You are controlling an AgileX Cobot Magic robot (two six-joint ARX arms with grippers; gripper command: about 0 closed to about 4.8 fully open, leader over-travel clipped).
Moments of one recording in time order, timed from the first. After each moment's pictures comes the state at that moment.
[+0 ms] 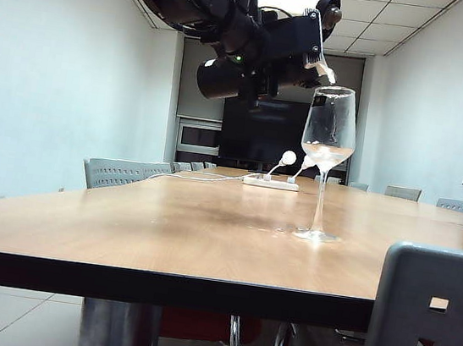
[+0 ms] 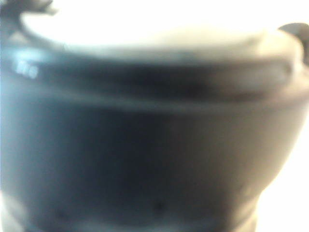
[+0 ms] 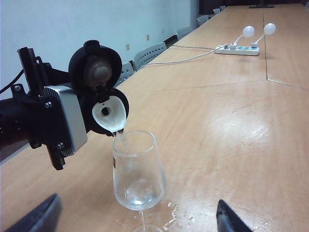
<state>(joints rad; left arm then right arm) -0.56 2.20 1.90 0.32 -0.08 1.45 0.04 1.05 0.85 0.19 -0.34 0.10</state>
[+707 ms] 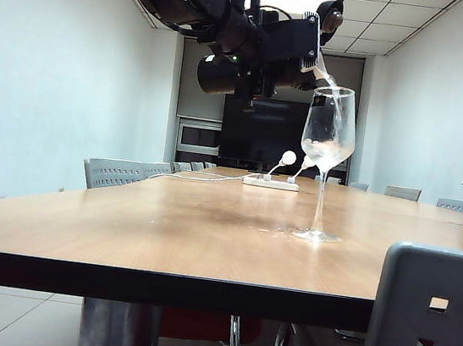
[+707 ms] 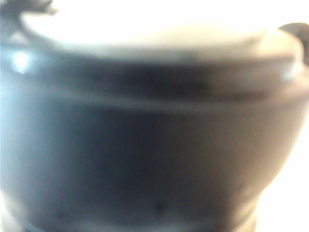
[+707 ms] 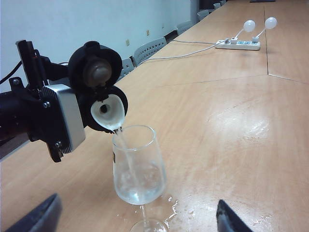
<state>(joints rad) -0.55 2.20 1.91 0.32 -0.05 1.53 0.04 1.05 0.85 0.17 -0.34 0.10</state>
